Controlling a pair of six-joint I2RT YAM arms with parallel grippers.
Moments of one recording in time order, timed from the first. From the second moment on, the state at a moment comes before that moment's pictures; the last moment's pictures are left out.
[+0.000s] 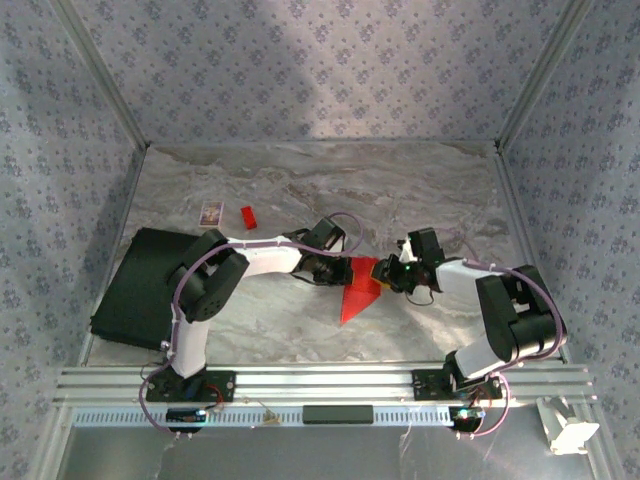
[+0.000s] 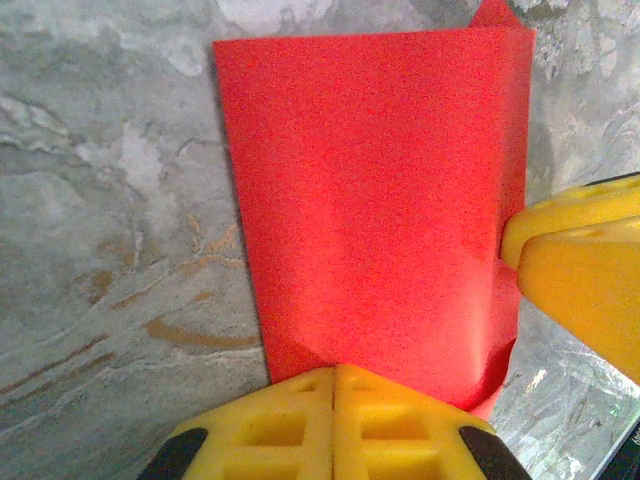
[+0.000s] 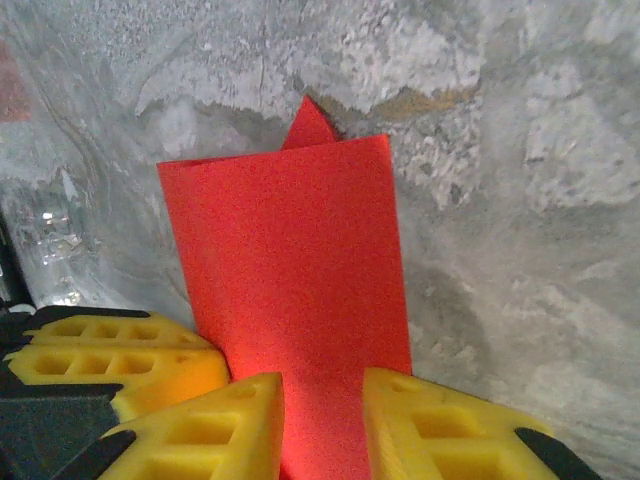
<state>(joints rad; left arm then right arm) -0.84 1.98 1.19 -0.25 0.40 -0.72 0.27 1.50 0.54 -0.05 -0.54 0.74</state>
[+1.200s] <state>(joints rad) -0.84 1.98 1.18 -0.25 0.41 -0.72 0.29 1.46 0.60 -0.21 -0.43 0.71</state>
